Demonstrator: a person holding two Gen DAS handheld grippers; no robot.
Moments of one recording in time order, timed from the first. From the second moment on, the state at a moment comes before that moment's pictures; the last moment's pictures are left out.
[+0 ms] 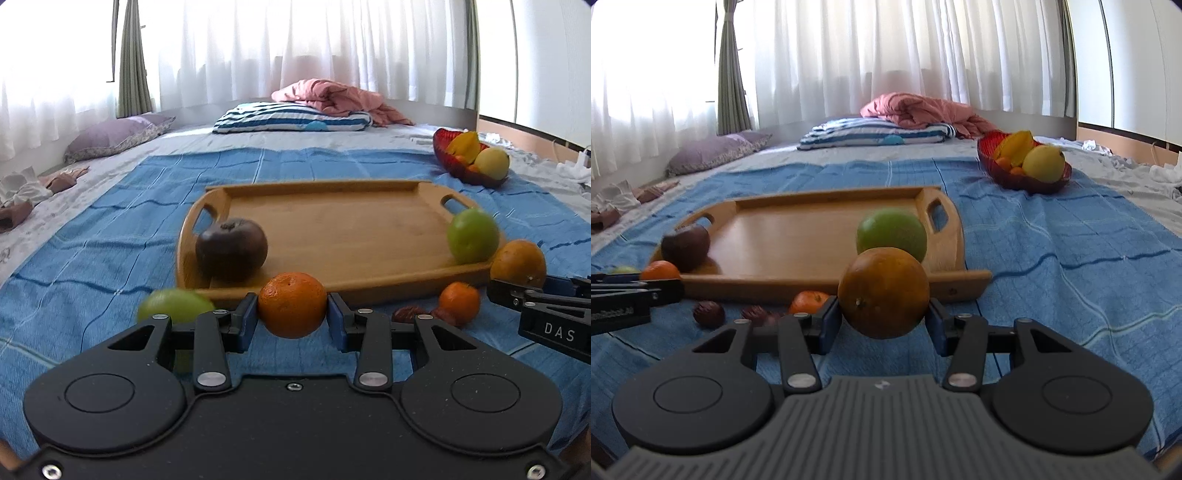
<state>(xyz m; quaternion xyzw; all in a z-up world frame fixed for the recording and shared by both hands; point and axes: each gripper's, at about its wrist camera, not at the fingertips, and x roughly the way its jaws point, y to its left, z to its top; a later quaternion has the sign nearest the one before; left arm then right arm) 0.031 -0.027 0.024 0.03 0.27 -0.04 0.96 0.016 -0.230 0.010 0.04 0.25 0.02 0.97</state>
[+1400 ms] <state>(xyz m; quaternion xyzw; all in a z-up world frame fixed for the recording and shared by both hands) 0.237 0.035 0.049 -0.06 0.44 -0.01 0.89 0.217 -0.248 0.044 0.07 0.49 0.03 0.87</state>
